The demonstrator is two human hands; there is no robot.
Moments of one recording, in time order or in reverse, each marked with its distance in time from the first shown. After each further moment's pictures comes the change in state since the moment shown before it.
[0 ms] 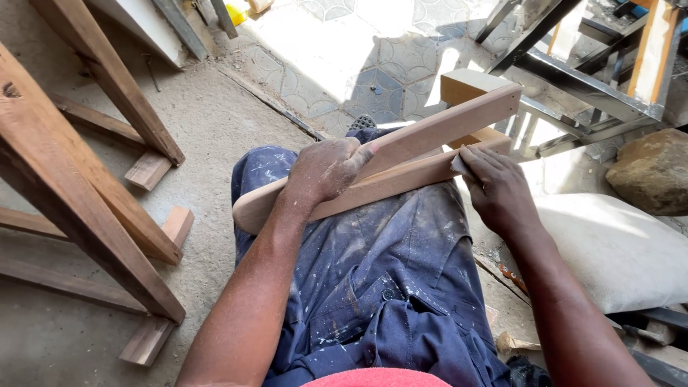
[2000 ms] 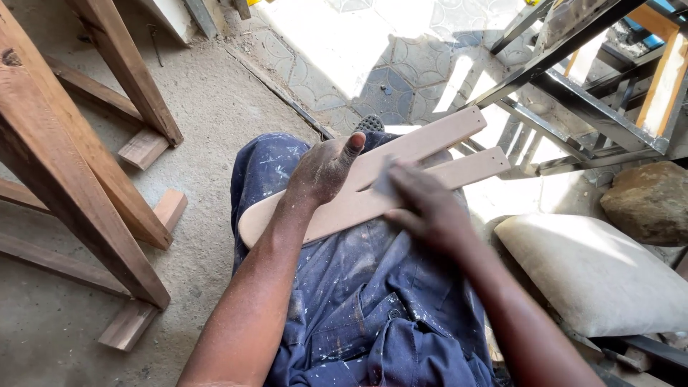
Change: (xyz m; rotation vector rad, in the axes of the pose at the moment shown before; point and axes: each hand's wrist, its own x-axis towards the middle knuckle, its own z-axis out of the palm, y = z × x) left_hand 0.014 -0.059 0.025 -0.454 0.130 -0.083; right_hand 0.039 -0.089 0.020 0.431 -0.421 -0.076
